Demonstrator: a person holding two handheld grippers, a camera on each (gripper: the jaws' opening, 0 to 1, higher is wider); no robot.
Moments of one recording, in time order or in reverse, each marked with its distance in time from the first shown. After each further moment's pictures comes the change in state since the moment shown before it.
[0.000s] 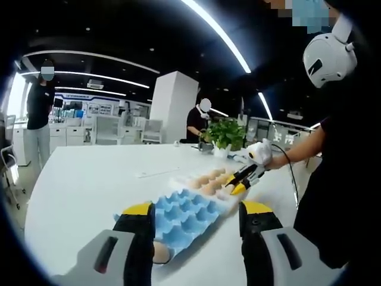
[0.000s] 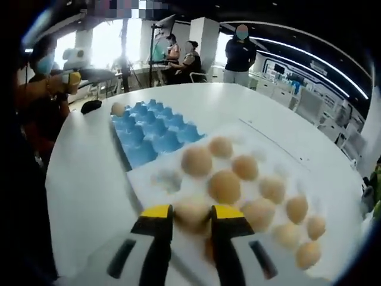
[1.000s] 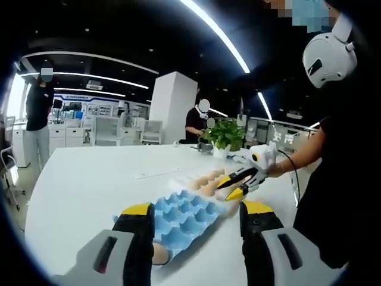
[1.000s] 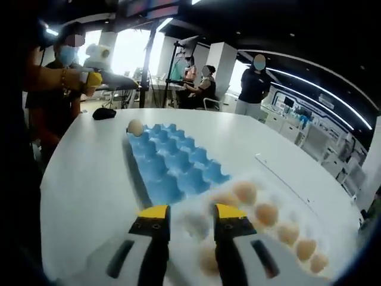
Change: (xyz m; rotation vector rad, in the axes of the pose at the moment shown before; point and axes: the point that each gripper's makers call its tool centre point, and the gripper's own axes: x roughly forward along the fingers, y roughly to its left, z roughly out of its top) left arm 0.001 -0.004 0.003 0.005 -0.005 -0.004; right arm 0.012 0.034 0.040 -0.198 -0.203 -0.041
